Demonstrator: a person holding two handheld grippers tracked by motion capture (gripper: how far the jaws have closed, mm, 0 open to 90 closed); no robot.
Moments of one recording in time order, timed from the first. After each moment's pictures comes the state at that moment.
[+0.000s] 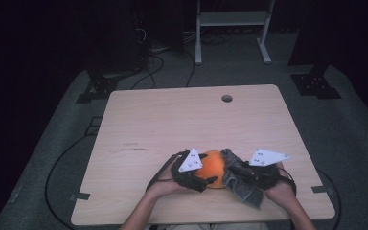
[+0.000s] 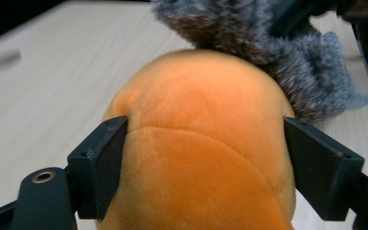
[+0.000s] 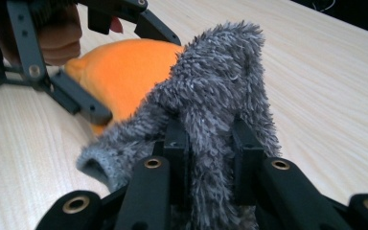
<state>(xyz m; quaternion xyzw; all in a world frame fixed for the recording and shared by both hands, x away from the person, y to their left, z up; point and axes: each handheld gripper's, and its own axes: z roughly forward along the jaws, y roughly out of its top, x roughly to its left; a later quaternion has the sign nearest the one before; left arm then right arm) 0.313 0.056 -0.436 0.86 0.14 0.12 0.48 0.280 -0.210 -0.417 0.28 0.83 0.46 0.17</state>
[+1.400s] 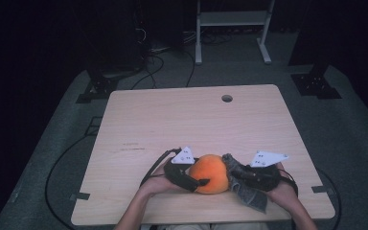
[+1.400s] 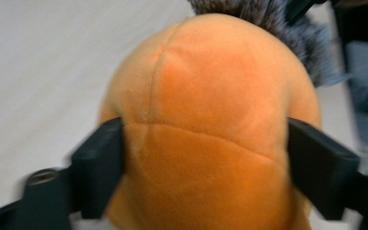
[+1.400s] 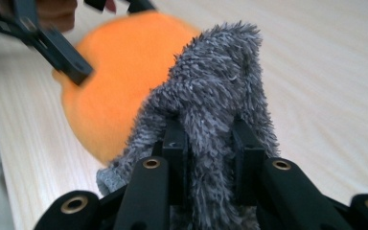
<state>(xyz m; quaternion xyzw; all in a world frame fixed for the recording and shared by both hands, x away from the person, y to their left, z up) 0.317 0.068 -0.434 0.87 0.14 0.09 0.46 0.282 -0.218 -0.426 0.29 0.84 0.44 0.14</state>
